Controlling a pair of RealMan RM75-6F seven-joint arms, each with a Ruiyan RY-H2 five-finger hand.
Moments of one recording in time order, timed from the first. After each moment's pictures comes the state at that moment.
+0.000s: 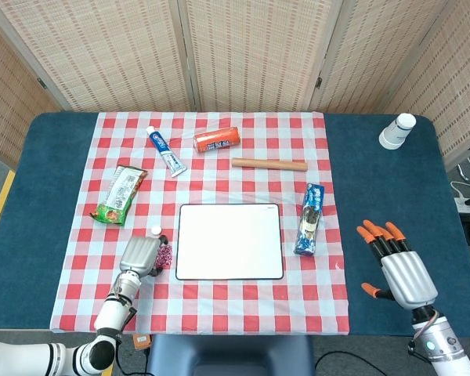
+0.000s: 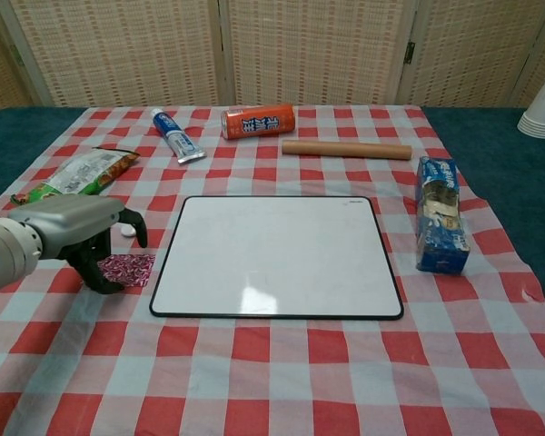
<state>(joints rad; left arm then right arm) -0.68 -1.61 -0.13 -1.64 0.73 1.15 0.79 0.17 -1.08 0.00 -1.81 -1.58 1.36 -0.15</state>
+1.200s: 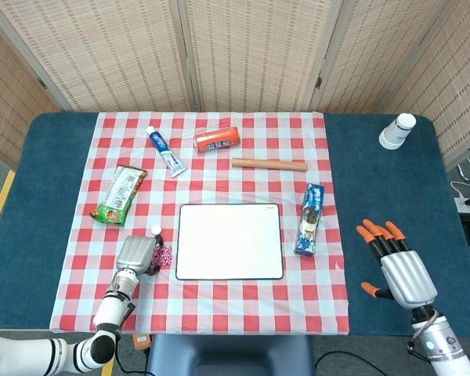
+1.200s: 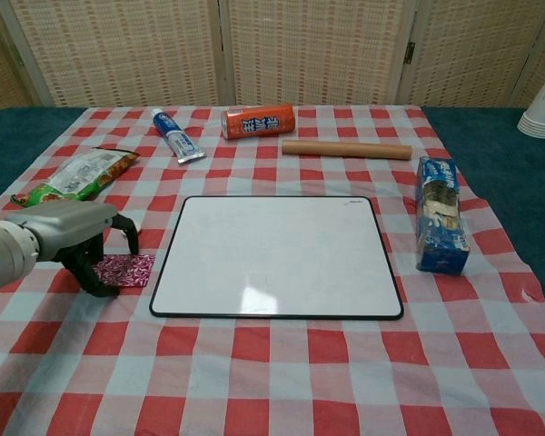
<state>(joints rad) -0.71 -1.61 -0.11 -1.61 0.66 1.12 0.77 0.17 -1.09 0.01 -1.80 -1.58 1.37 -0.16</state>
